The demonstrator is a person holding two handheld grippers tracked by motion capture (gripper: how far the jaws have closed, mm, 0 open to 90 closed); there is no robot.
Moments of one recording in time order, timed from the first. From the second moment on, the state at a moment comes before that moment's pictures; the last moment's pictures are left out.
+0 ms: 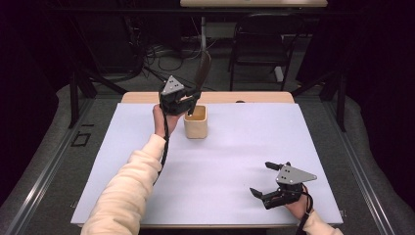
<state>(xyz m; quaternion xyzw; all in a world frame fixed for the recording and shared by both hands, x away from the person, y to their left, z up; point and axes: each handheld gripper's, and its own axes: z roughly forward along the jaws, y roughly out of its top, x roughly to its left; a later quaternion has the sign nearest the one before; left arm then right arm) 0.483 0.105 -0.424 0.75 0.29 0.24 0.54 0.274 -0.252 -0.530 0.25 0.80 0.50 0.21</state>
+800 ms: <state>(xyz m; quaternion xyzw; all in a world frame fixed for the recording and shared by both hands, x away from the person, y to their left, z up) 0.486 0.107 -0.441 0.75 0.30 0.24 0.54 0.274 -0.252 -0.530 0.25 0.80 0.50 0.21</state>
